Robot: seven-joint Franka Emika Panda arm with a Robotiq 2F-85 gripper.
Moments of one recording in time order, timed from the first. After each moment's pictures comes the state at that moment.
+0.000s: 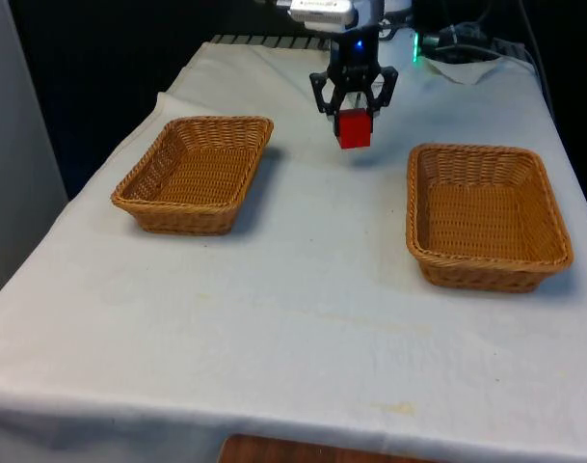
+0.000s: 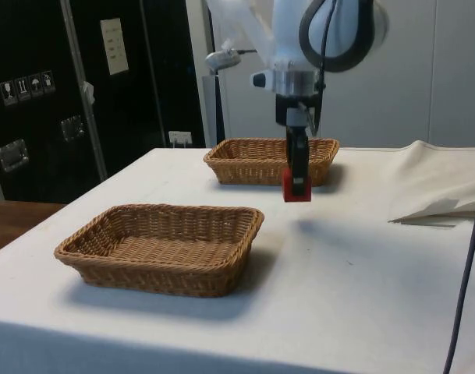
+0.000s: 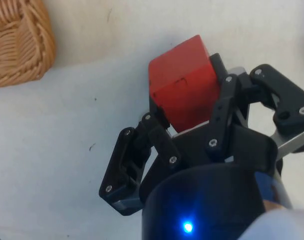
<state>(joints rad) 0.34 0.01 -0.42 -2.75 0.08 2.84 -0.48</state>
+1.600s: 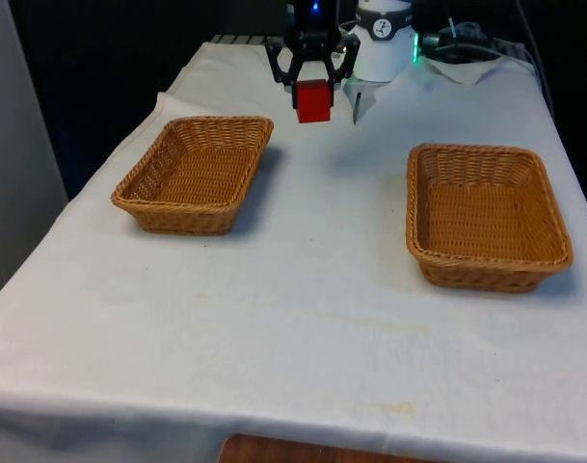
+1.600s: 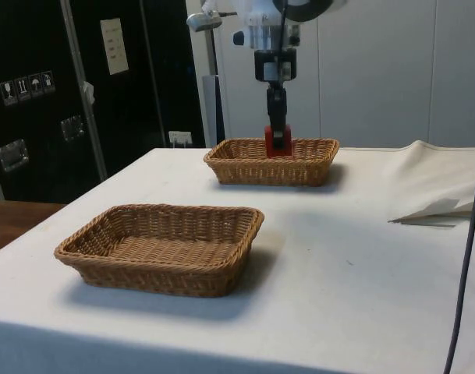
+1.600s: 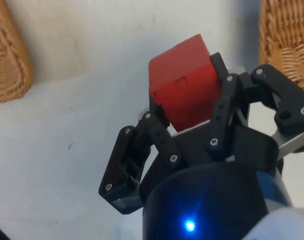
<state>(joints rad) 0.31 -0.05 -0.52 -2.55 -0.05 2.56 -0.46</state>
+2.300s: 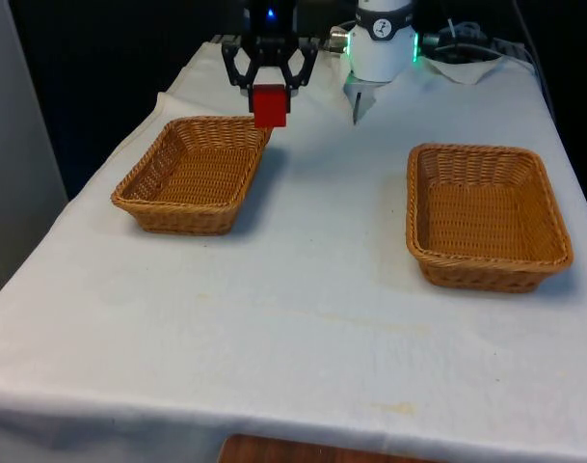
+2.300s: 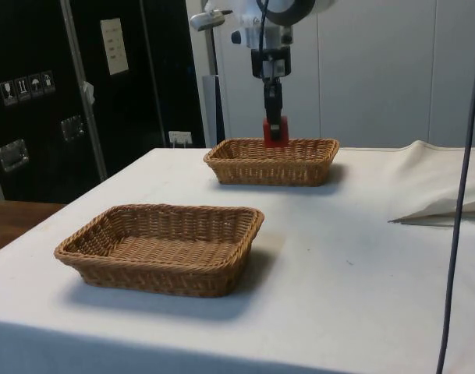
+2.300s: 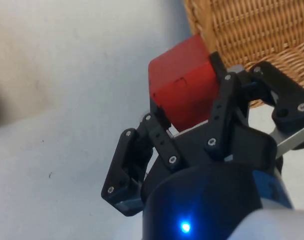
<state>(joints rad) 0.30 0.07 -0.60 -2.43 -0.04 2.53 -0.51</state>
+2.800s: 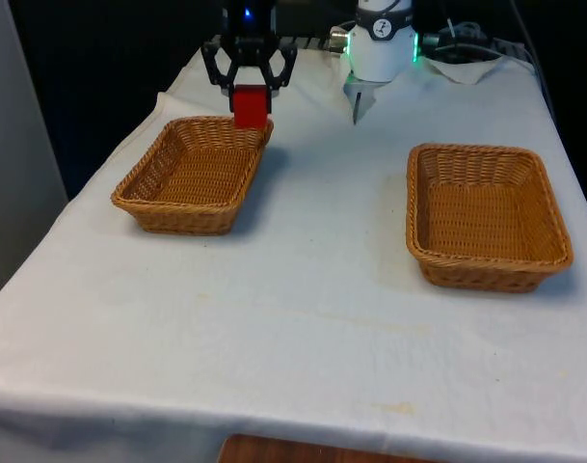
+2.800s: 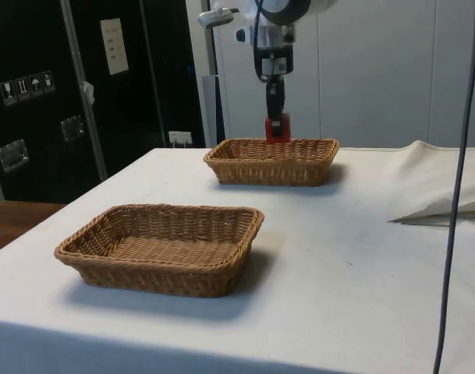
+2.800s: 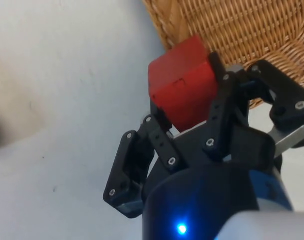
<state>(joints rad) 0.29 0.11 -0.65 -2.39 0.03 2.54 -0.56</state>
